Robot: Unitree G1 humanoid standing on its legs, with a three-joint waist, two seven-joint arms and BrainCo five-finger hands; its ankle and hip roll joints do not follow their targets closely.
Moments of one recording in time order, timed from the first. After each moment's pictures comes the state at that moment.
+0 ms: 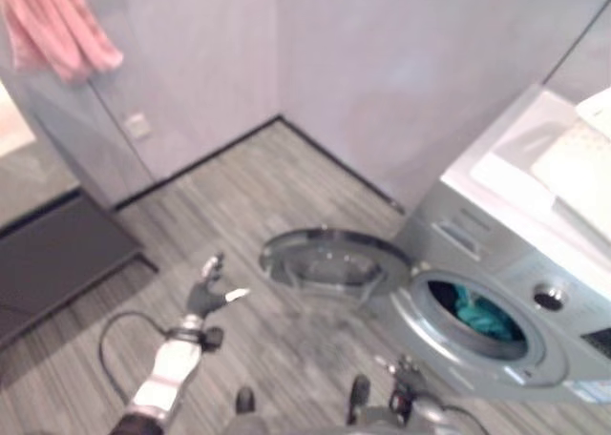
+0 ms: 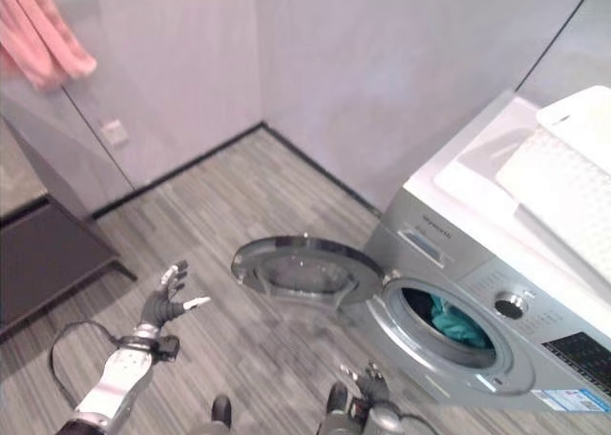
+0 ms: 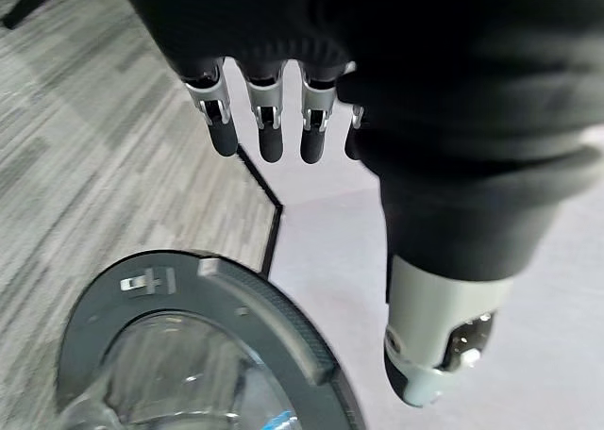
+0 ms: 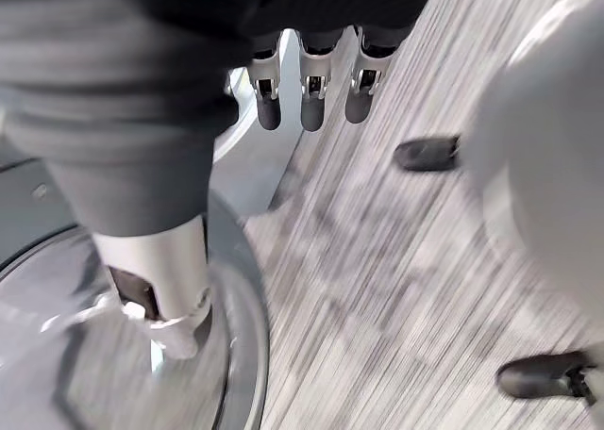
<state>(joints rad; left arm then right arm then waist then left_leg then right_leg) 0.10 0.47 -0.27 0.31 -0.23 -0.25 0.17 0.02 -0.12 0.20 1.13 0.51 -0.16 -0.16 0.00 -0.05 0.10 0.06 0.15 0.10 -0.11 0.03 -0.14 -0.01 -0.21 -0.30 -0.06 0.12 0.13</state>
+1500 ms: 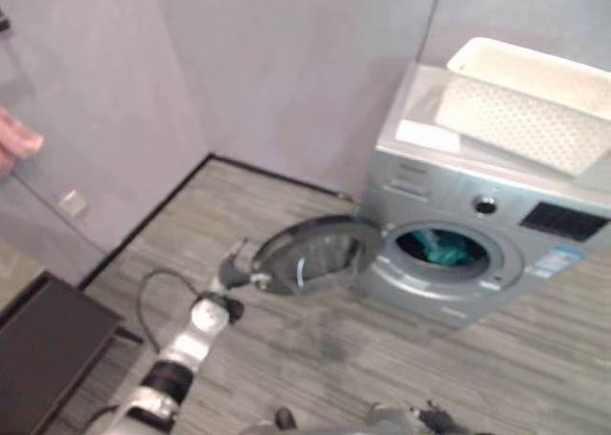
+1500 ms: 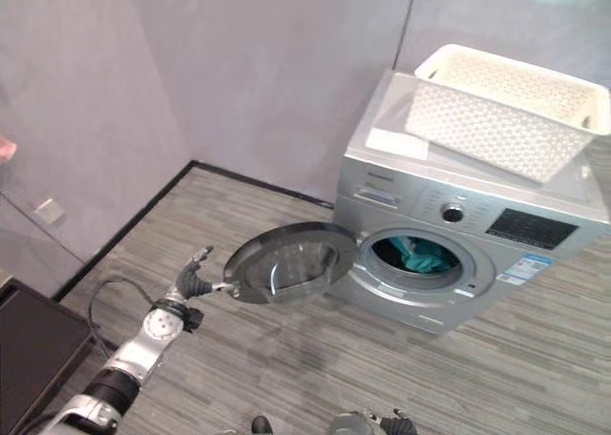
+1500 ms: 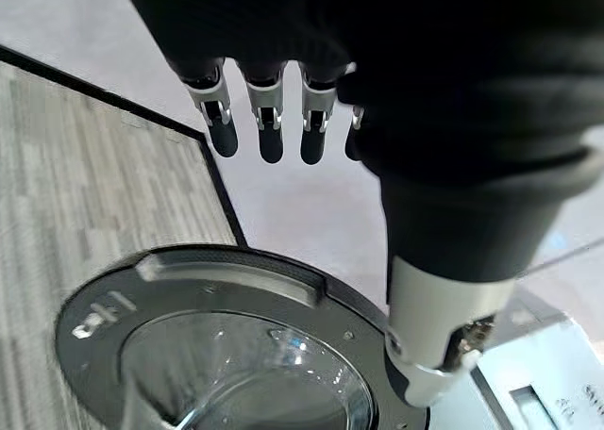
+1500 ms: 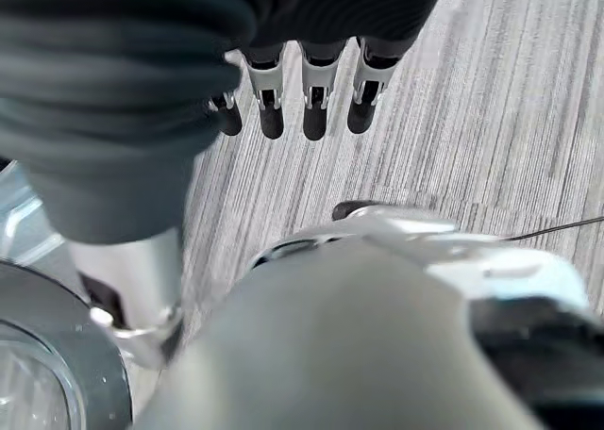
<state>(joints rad) -0.22 0.39 -0.31 0.59 0.10 -0.05 0.23 0.03 -0.19 0.18 1.19 0.27 -0.04 -0.12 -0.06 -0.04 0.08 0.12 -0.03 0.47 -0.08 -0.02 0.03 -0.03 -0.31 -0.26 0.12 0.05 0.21</state>
